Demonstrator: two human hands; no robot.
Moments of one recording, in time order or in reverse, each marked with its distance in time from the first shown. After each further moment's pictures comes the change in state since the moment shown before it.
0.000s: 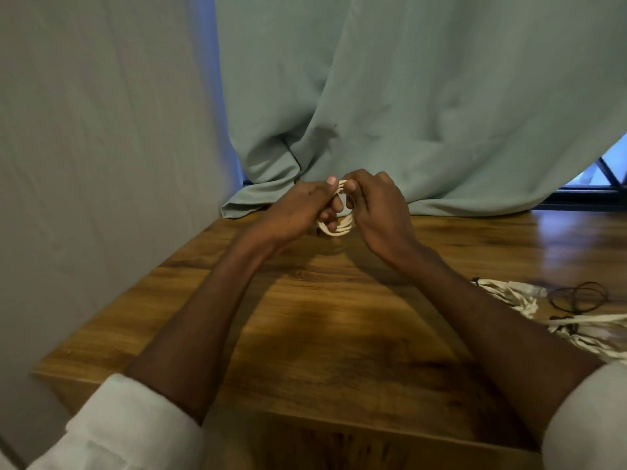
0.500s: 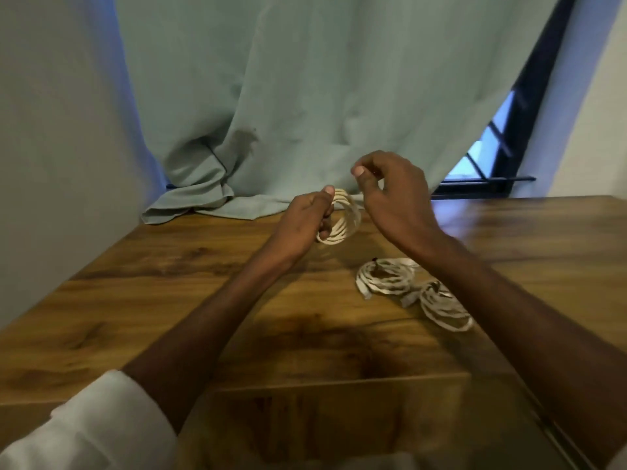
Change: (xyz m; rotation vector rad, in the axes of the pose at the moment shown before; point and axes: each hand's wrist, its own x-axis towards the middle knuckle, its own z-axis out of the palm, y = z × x) left_hand -0.001 0.035 0.126 -0.153 0.008 0.153; right_hand -0.036 0.002 -0.153 -0.167 0.170 0.112
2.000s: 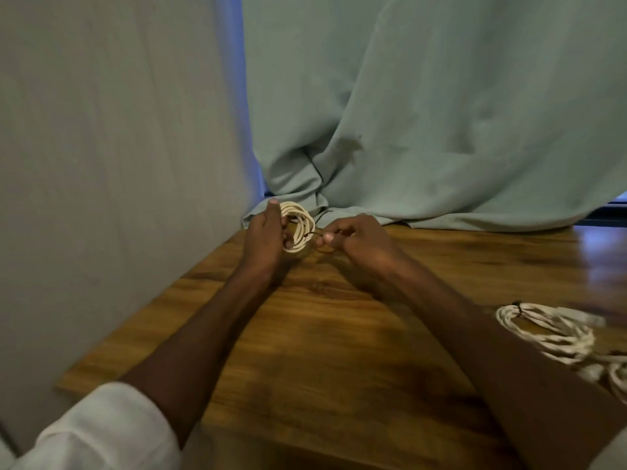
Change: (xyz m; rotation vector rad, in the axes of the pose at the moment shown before) left_hand -0.014 -0.082 -0.186 0.087 0.684 -0.152; right_hand -0.002 -0.068 0.188 0.505 -0.603 0.325
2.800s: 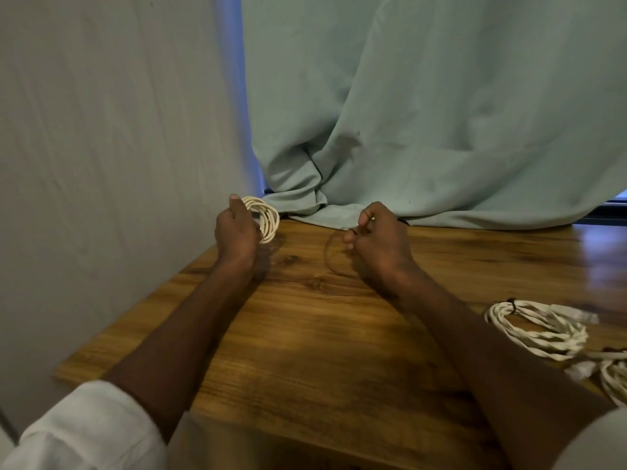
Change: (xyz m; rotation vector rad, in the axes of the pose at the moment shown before) left_hand 0.017 -0.005 -0.028 0.124 0.330 -0.047; right_hand 0.003 0.029 -0.008 0.045 0.276 0.011
